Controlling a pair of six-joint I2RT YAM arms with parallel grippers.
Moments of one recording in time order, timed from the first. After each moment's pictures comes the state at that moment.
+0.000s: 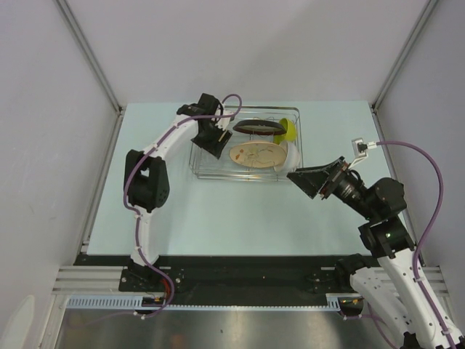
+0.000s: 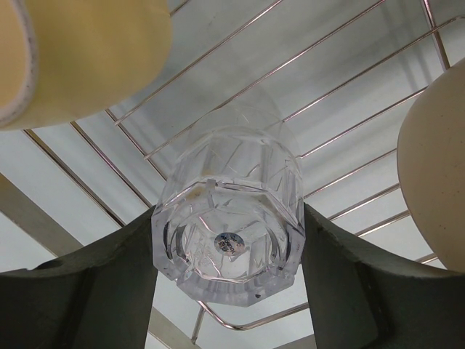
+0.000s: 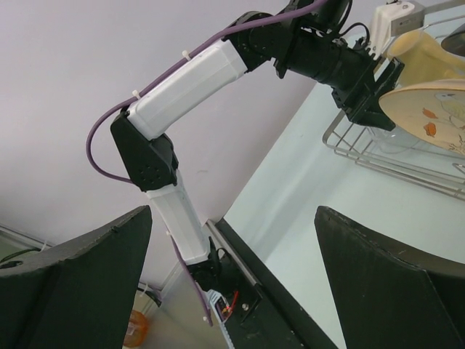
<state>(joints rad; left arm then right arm) -0.39 2.13 1.92 -0.94 0.07 0.24 0.34 0.57 0.74 -0.01 -0.54 0.89</state>
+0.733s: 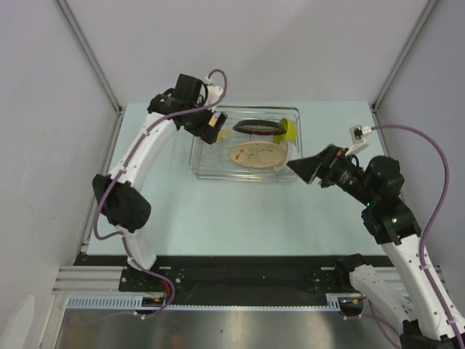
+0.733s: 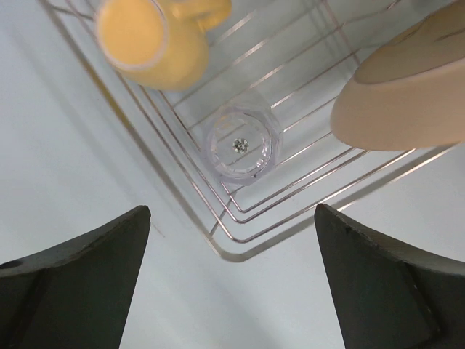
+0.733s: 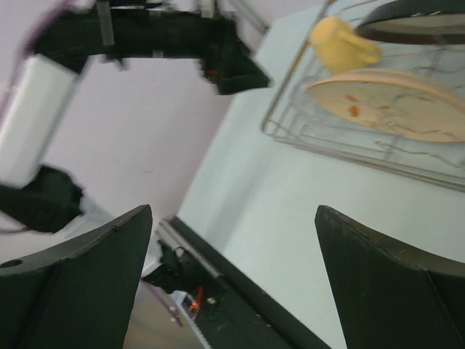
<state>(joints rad) -0.40 1.87 1.91 -0.99 0.07 0.24 0.33 0.67 0.89 -0.27 -0.44 0.77</state>
